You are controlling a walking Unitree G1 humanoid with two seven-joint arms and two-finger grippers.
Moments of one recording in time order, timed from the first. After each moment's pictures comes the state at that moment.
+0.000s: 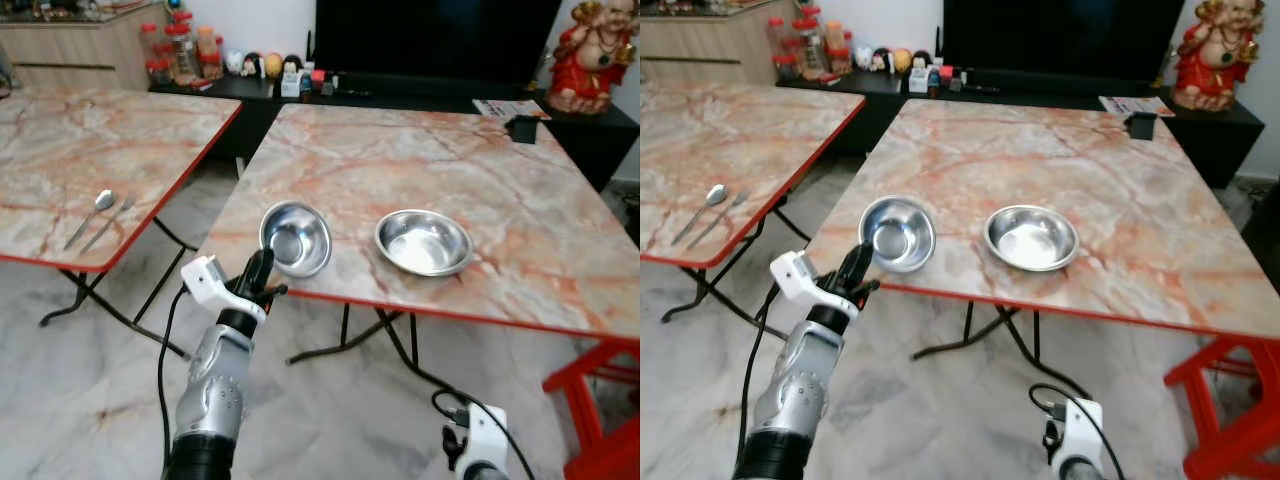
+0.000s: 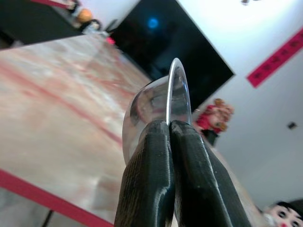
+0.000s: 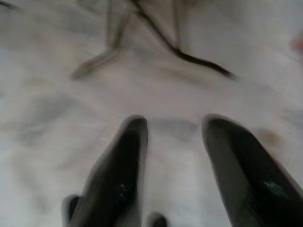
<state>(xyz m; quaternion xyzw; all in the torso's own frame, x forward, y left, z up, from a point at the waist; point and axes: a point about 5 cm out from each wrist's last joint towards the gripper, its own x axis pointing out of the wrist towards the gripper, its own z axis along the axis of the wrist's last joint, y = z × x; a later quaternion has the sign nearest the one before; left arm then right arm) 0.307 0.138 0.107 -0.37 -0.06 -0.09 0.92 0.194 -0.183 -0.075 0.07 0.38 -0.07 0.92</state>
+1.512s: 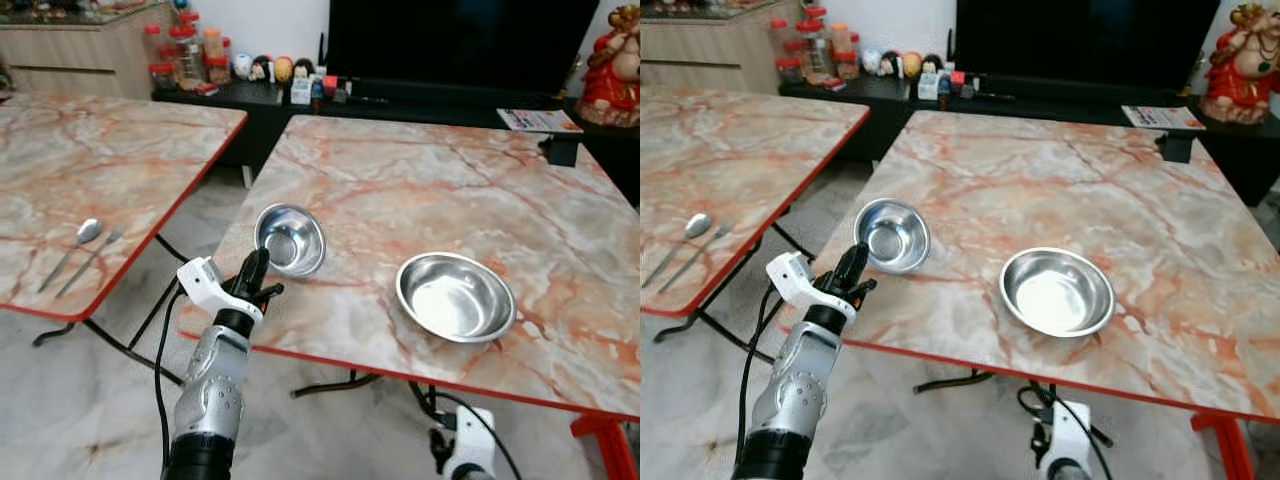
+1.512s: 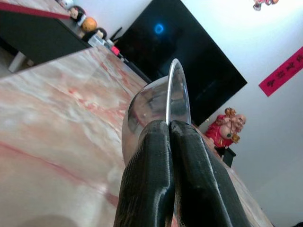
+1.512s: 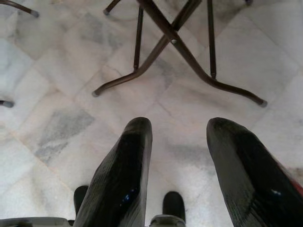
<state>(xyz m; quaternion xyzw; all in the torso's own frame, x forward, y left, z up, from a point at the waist) 0.311 0.126 0.113 -0.37 -0.06 -0.11 0.92 0.186 -0.187 -0.079 0.07 0.39 -0.07 0.92</state>
